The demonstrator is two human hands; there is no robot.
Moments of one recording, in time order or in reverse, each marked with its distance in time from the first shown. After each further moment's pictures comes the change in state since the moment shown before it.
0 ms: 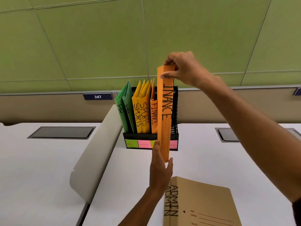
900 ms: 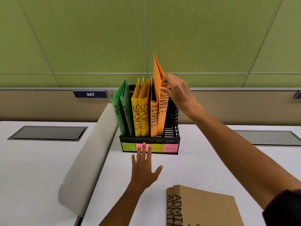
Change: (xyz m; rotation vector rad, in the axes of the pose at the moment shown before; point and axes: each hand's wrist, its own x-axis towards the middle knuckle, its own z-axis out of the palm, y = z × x) left_hand 0.067 -0.121 -0.008 0.624 -0.286 0.119; right_hand 0.019 0.072 0.135 -0.123 0.275 -0.143
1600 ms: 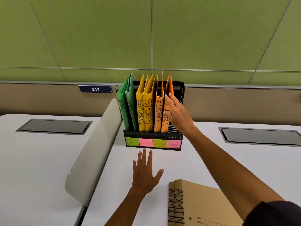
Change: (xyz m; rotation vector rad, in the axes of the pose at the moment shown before) left_hand -0.040 -0.004 0.014 -0.072 -0.077 -0.082; right_hand -0.091 0.005 0.065 -0.107 -0.206 0.221
